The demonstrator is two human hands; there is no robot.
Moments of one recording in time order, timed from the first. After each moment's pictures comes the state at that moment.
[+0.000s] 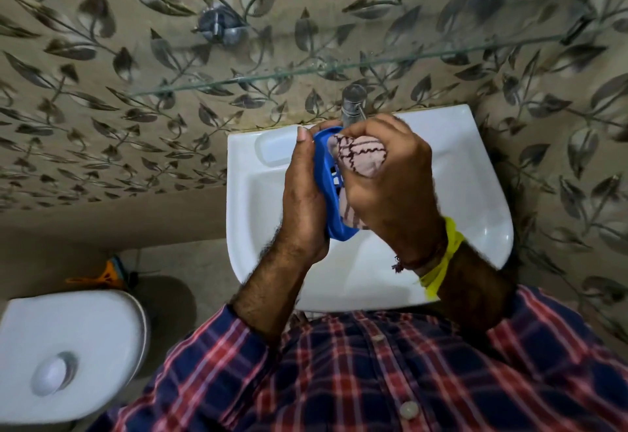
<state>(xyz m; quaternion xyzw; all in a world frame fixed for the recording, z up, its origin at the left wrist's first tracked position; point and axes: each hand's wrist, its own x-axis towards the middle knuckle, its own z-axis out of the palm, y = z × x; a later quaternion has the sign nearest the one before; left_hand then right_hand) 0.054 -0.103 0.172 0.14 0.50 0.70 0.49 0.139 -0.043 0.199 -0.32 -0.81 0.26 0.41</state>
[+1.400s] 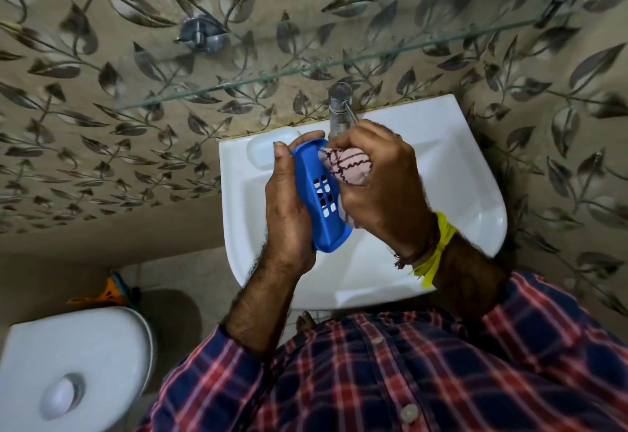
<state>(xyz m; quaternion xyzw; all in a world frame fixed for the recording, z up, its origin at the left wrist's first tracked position) 0.050 -0.118 0.157 0.15 0.51 0.71 0.45 0.147 -0.042 0.186 -0.31 -0.82 0.29 0.38</state>
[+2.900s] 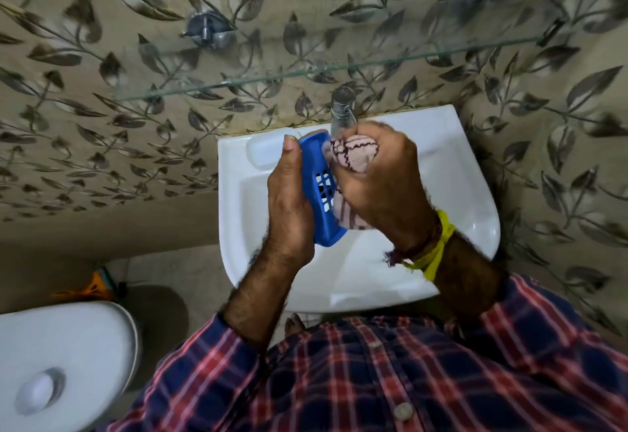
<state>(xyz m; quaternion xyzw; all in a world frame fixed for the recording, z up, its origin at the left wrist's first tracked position) 0.050 -0.113 0.166 0.18 0.54 0.70 0.43 0.136 -0.035 0.185 -0.37 -0.77 0.33 0.40</state>
